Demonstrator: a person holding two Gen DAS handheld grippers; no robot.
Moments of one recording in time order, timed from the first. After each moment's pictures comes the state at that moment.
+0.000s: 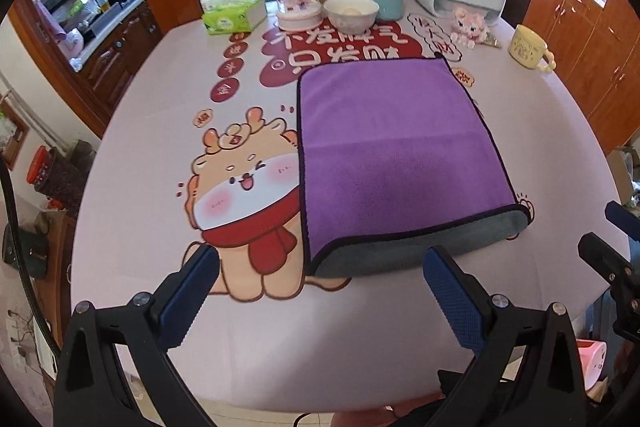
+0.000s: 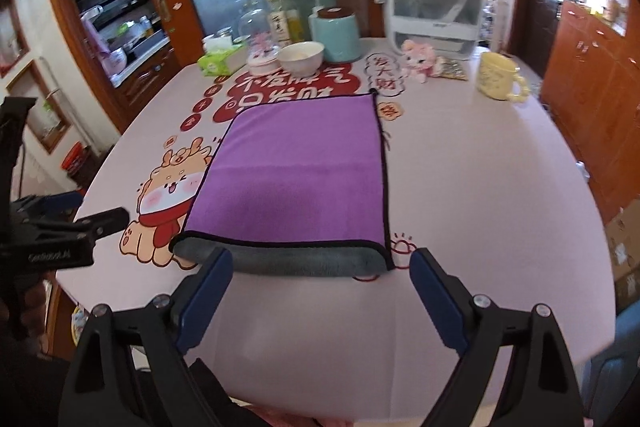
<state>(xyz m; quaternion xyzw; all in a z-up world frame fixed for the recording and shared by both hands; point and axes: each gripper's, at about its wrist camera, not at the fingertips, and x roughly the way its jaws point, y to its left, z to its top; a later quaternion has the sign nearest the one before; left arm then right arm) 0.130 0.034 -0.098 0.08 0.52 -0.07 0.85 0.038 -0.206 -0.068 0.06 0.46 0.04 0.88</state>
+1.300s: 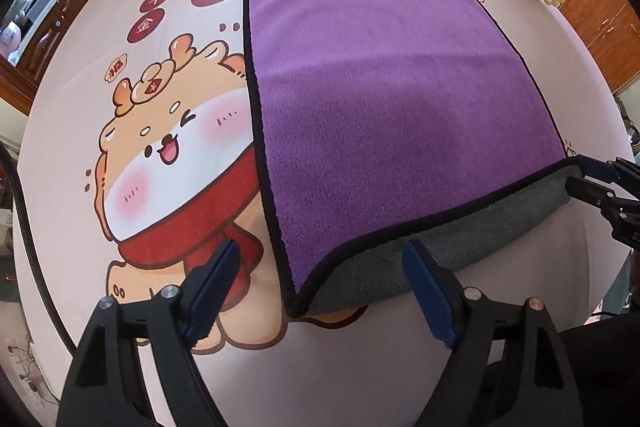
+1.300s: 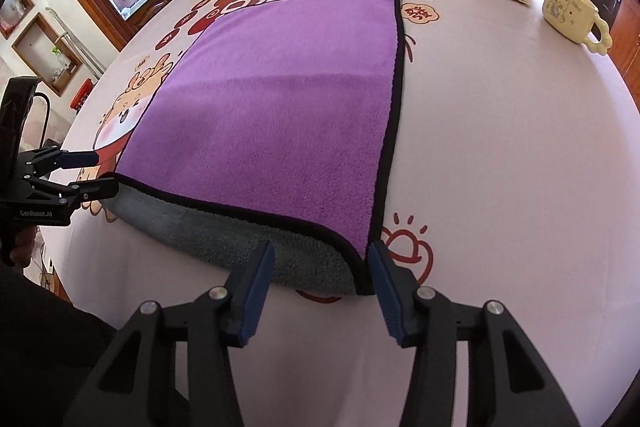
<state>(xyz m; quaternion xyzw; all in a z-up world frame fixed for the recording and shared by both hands) 0.189 0.027 -0.221 0.09 0.61 -0.14 0.78 0.111 -0.243 -0.198 0.05 0.57 0.13 0.81</state>
